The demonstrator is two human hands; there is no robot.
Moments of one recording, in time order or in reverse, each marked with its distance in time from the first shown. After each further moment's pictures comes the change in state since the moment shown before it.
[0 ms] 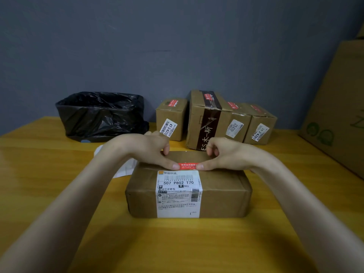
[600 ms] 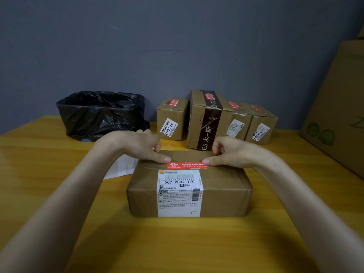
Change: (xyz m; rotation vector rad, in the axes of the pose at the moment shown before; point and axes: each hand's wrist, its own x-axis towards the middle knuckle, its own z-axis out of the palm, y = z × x) left_hand -0.003 -0.017 -0.003 -0.014 -0.024 -0.068; right_hand 0.005 0.010 -0.003 -0.020 0.032 0.049
